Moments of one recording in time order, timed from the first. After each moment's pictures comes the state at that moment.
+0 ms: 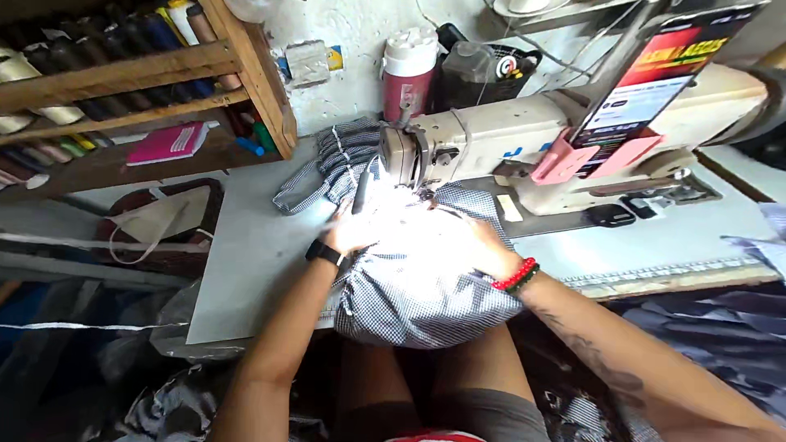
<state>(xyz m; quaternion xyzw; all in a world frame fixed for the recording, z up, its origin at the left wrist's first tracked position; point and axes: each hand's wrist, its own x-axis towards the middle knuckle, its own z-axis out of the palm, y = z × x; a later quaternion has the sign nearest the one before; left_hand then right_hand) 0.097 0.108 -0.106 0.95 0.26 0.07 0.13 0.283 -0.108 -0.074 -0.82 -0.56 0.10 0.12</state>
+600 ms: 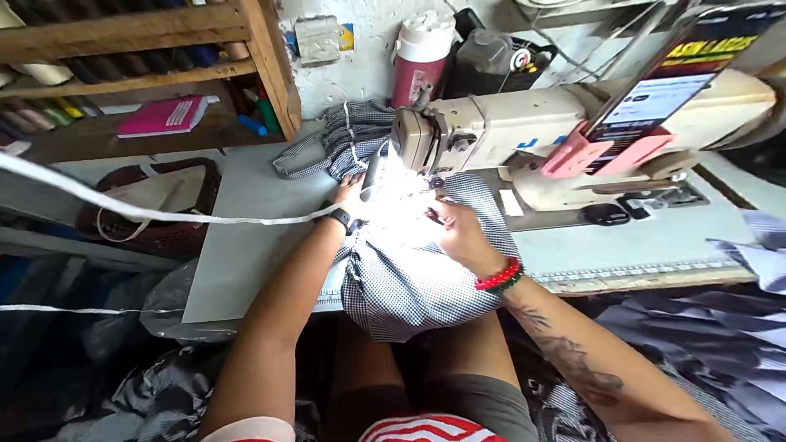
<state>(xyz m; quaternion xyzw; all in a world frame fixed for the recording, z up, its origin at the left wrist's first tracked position) 0.117 0.127 -0.083 0.94 0.30 0.02 0.17 0.241 -0.099 -0.066 -0.66 -0.61 0.00 0.45</state>
